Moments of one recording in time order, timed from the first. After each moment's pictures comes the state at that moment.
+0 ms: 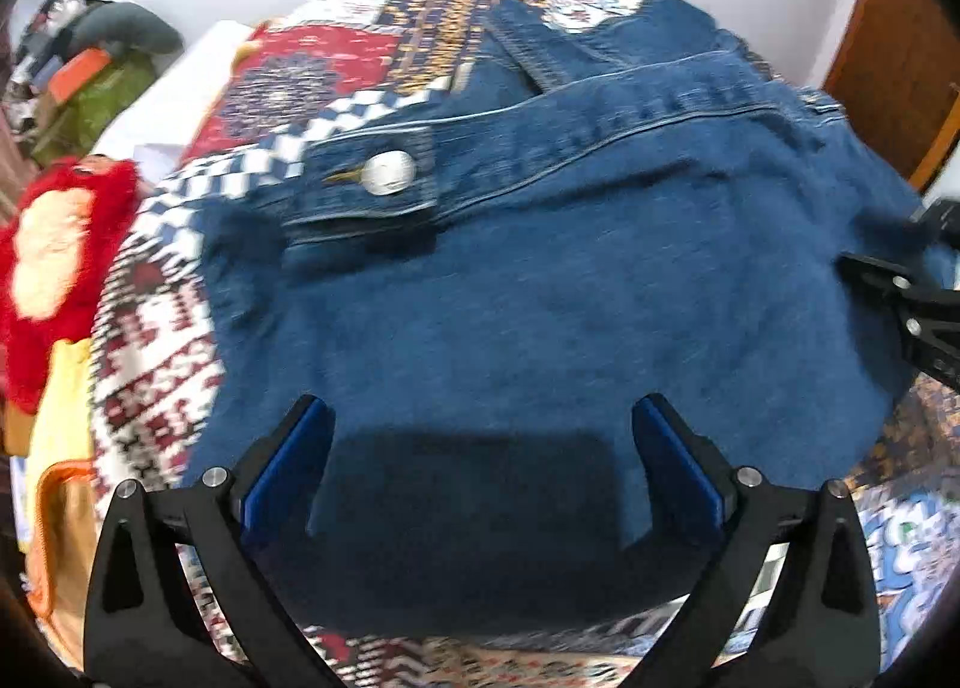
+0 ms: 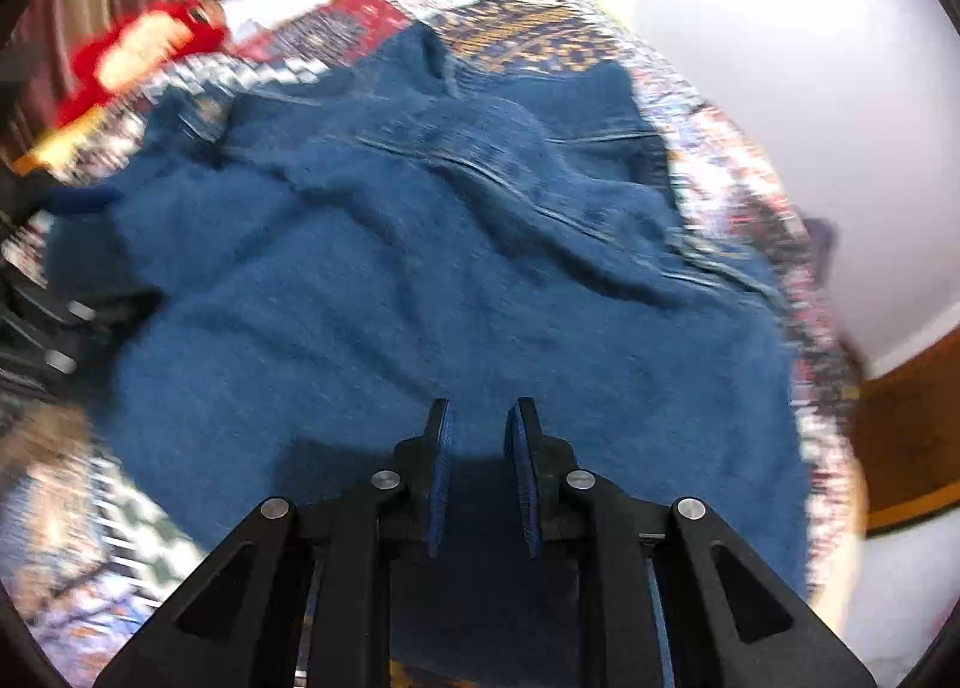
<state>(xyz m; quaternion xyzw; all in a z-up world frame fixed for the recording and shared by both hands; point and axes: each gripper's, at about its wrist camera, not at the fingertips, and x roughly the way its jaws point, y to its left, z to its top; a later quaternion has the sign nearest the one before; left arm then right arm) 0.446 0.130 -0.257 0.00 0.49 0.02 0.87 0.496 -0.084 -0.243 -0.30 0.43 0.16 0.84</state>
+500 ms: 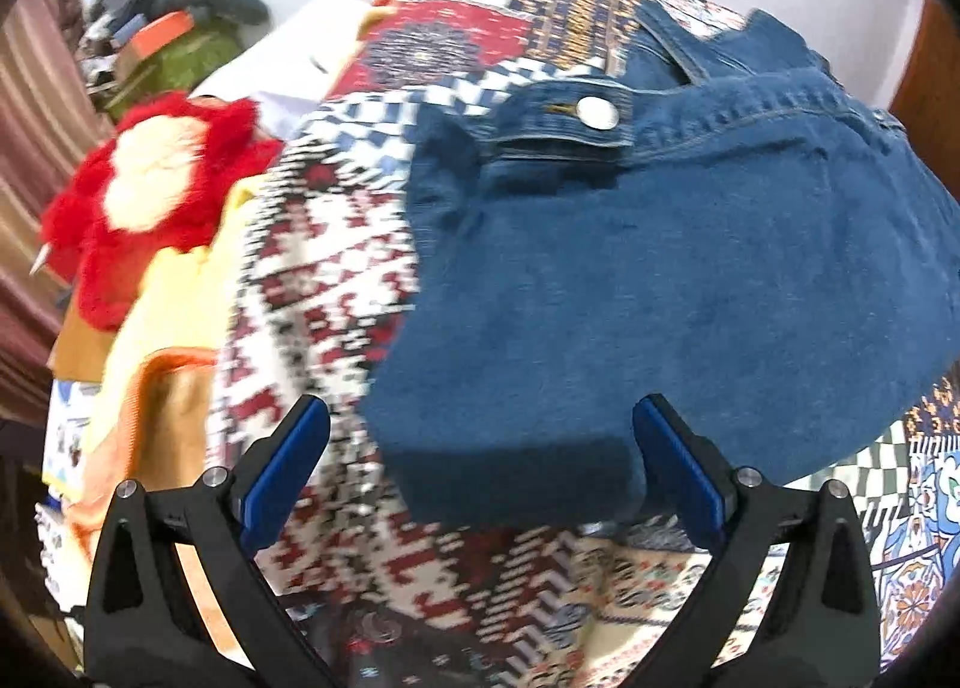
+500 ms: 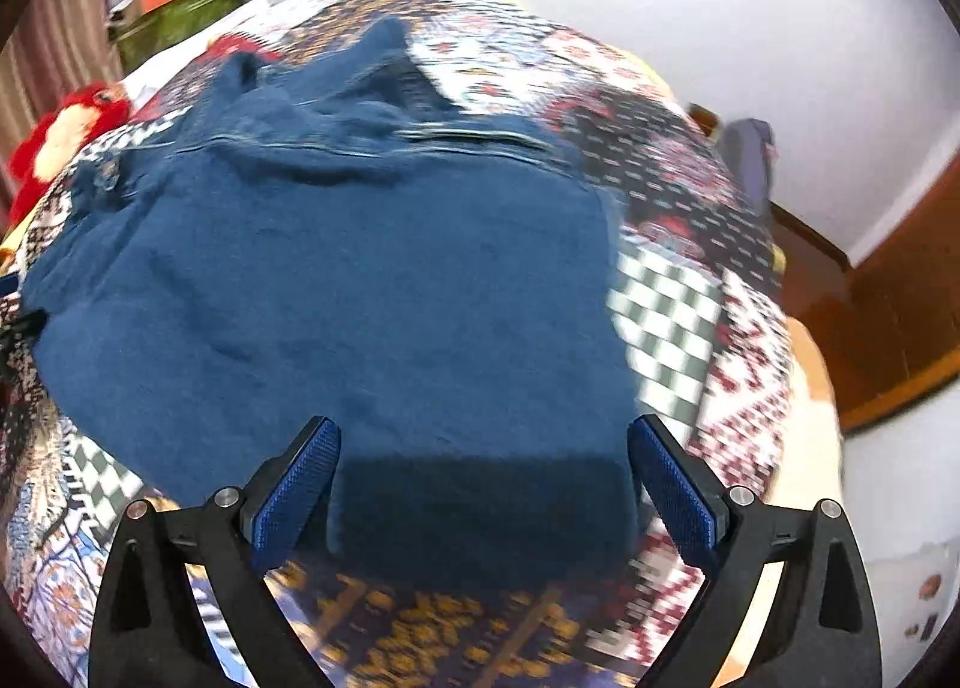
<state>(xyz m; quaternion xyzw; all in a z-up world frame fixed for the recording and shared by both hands) 0.384 0.185 -0.249 -0.02 0.49 0.11 0.87 0.510 -0.228 -0.225 -0.14 0.49 0.12 0.85</state>
